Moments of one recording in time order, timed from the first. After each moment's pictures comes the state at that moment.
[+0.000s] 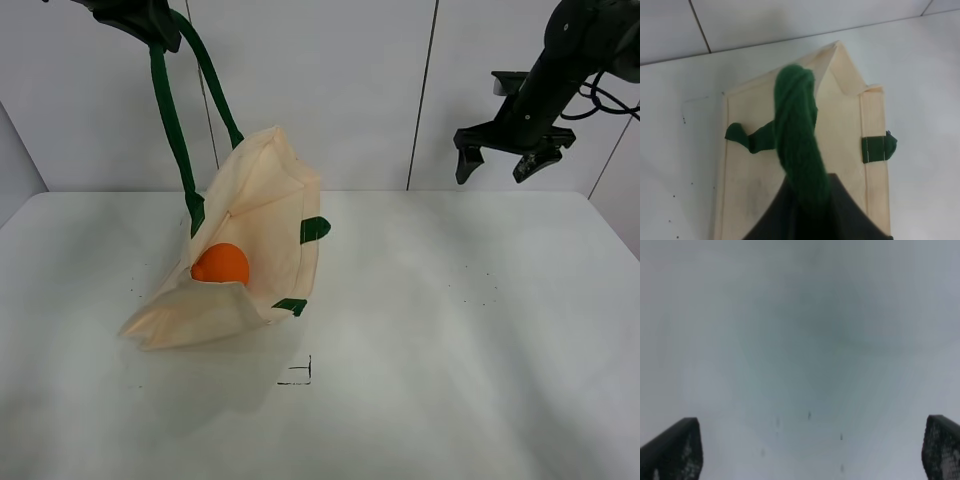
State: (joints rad) left arm -0.33 1.79 -2.11 0.02 1.18 -0.14; right arm 0.04 2.16 -2.00 0.07 1.22 0.00
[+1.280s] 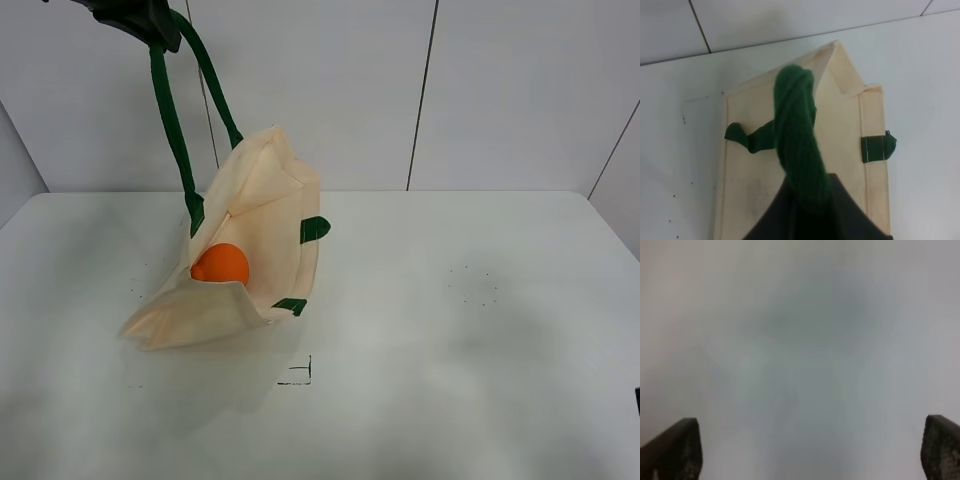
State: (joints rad) left arm -0.33 1.79 -2.11 0.02 1.18 -0.14; right arm 0.04 0.28 -0.51 0.07 1.05 -0.05
